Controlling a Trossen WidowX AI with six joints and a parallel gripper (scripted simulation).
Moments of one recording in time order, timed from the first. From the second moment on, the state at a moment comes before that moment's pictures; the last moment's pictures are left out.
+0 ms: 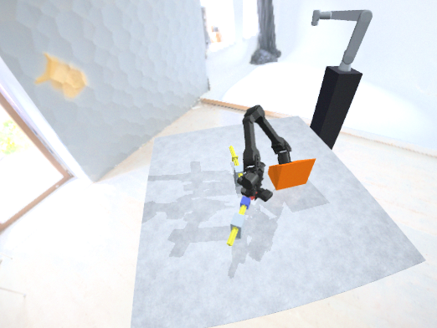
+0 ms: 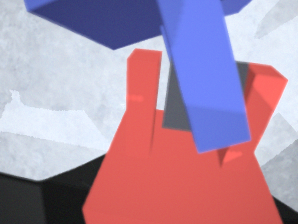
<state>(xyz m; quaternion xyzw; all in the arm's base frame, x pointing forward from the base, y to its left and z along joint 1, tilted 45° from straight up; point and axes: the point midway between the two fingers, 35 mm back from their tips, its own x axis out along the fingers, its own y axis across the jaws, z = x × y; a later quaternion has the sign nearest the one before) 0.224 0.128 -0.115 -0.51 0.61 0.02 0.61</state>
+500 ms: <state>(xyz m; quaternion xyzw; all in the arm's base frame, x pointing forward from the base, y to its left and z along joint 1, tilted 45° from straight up) 0.230 0.126 -0.105 -0.57 0.64 0.07 0.51</state>
